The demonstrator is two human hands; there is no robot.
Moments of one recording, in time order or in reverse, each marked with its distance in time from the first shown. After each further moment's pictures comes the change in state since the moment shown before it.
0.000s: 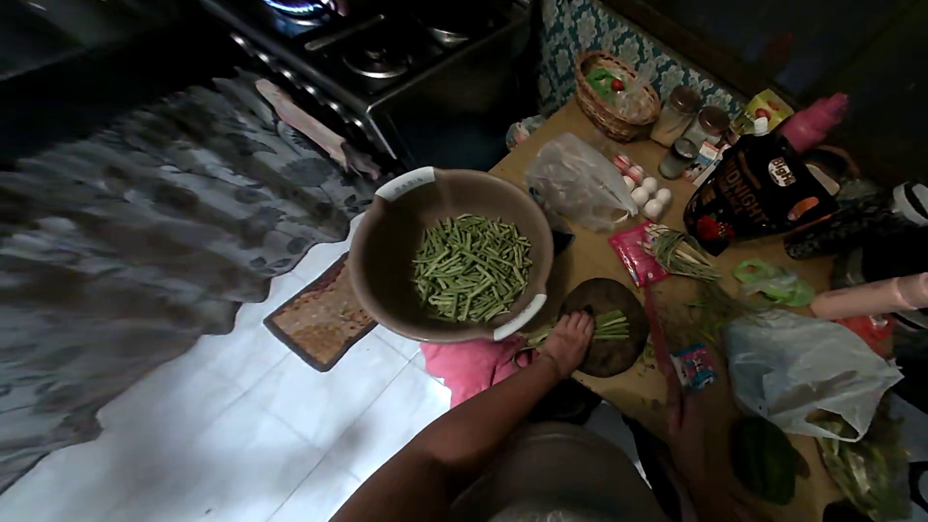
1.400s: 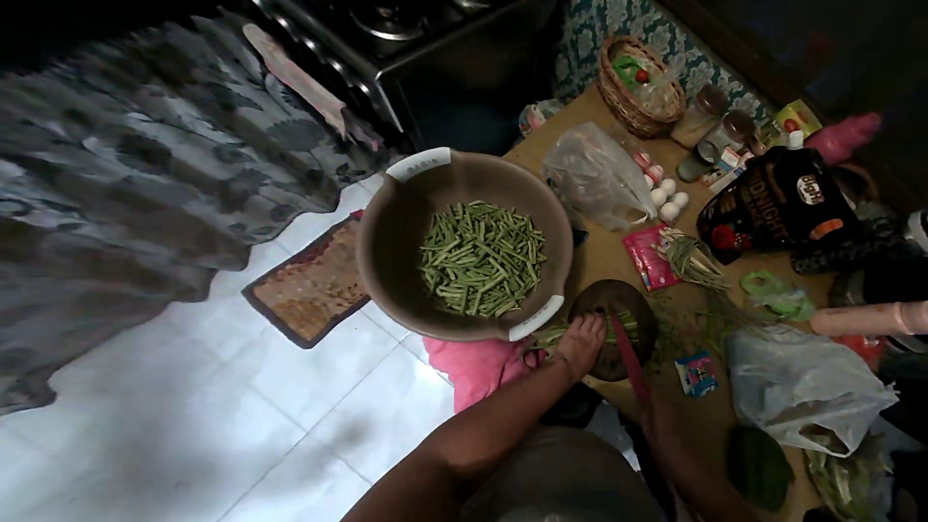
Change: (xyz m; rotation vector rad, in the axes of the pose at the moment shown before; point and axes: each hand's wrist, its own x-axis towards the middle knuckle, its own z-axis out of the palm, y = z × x) left_hand 0.002 -0.001 -0.004 -0.049 -0.069 0.021; right_hand 0.018 -0.125 -0.019 -0.341 -0.678 0.279
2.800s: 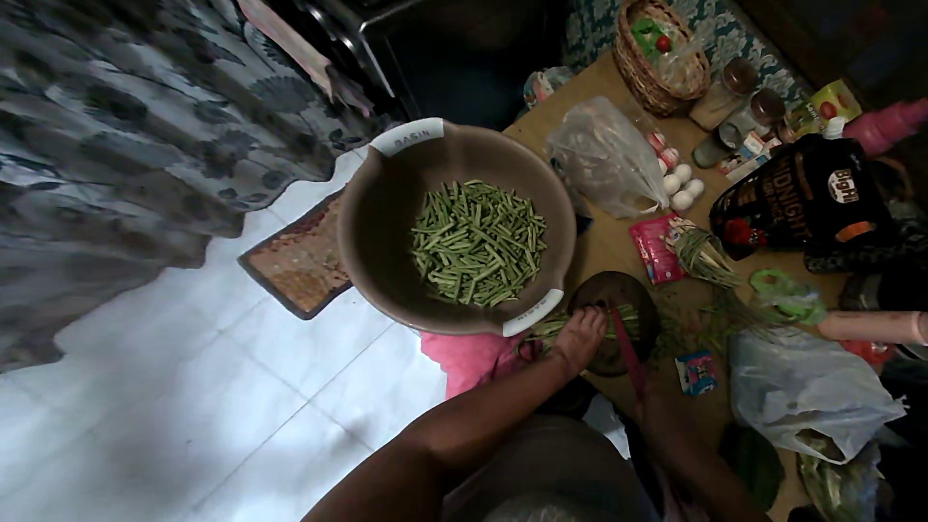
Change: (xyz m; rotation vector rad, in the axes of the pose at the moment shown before) left_hand 0.004 0.001 -0.005 0.002 -0.055 0.012; right_hand 0.005 -0.029 -0.028 -0.187 -0.108 0.072
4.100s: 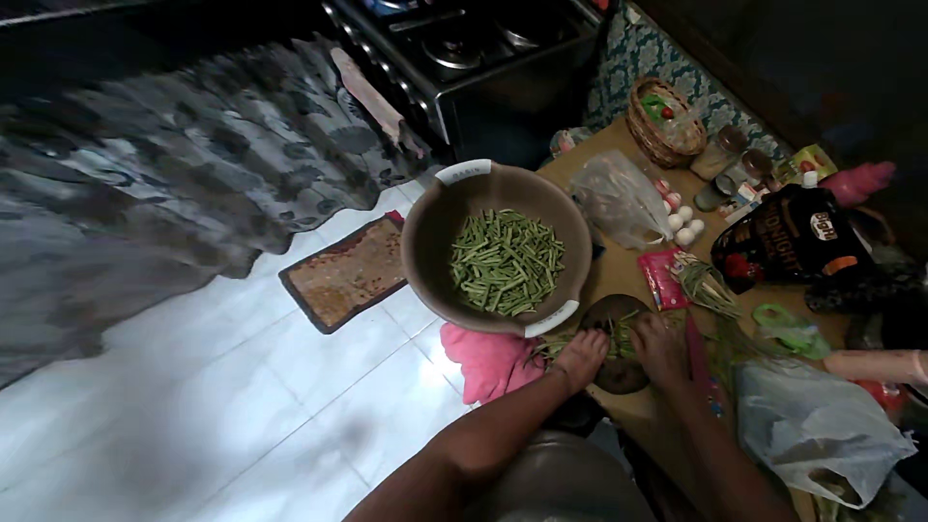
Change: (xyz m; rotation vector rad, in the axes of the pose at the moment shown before) left_hand -0.021 -0.007 0.018 -0.098 0.114 -0.006; right_hand 0.123 0.006 -0.021 -0.164 0.664 -0.617
